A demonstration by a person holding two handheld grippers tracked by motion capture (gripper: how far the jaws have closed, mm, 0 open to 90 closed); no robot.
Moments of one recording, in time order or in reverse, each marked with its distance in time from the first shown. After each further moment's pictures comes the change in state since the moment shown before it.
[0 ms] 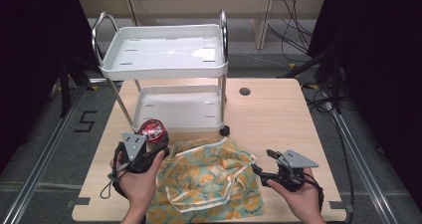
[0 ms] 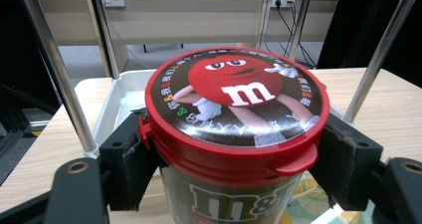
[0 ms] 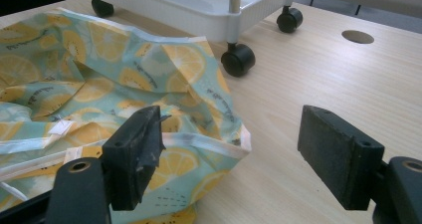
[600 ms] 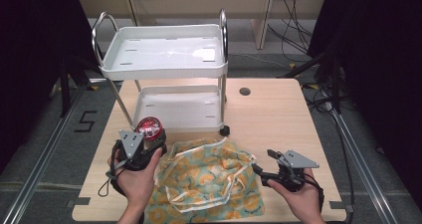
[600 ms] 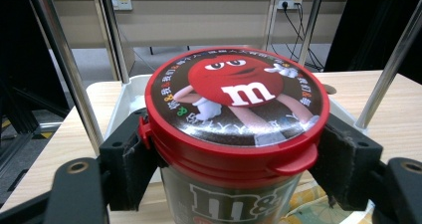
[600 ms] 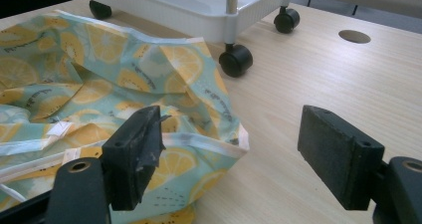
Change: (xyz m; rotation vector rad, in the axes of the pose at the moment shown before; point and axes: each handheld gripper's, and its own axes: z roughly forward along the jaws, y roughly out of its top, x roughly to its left) left arm 0.005 0.004 0.003 -0.001 0.023 0.010; right arm 0.002 -0.001 -0.002 0.003 -0.007 0.032
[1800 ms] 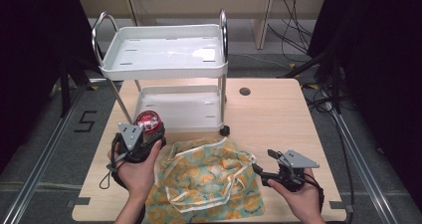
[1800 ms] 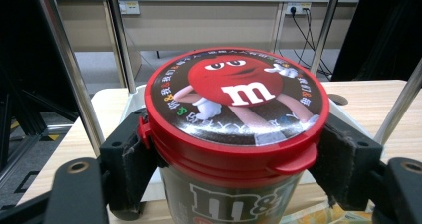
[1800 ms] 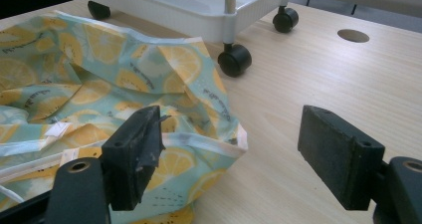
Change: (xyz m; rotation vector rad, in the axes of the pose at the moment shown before) left arm 0.003 0.010 0.013 -0.019 0.031 -0.013; right arm -0.003 0.000 0.002 -0.014 0.007 -0.027
